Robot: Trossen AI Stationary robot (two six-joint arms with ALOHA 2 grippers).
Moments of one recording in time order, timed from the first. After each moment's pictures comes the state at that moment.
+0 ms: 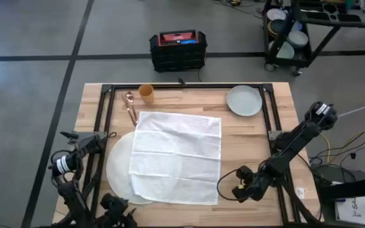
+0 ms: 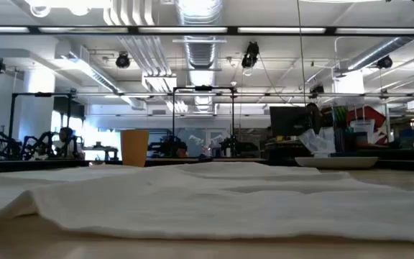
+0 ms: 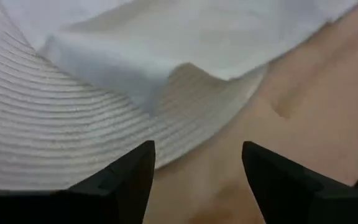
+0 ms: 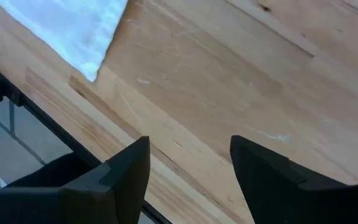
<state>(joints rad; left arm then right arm) -1.22 2.09 1.48 -1.22 -0.61 -2.21 0.81 1.41 0.72 -0.37 0.03 1.84</state>
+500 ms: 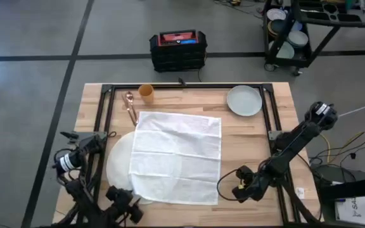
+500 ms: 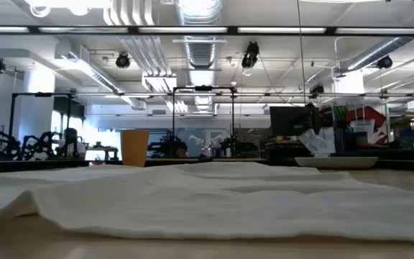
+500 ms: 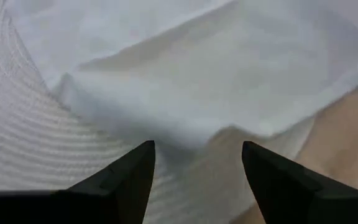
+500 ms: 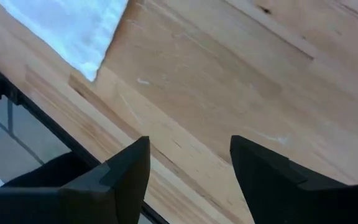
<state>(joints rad) -1.13 2.08 1.37 -1.18 -0.65 -2.20 0.81 1.41 0.71 -0.37 0.03 1.82</state>
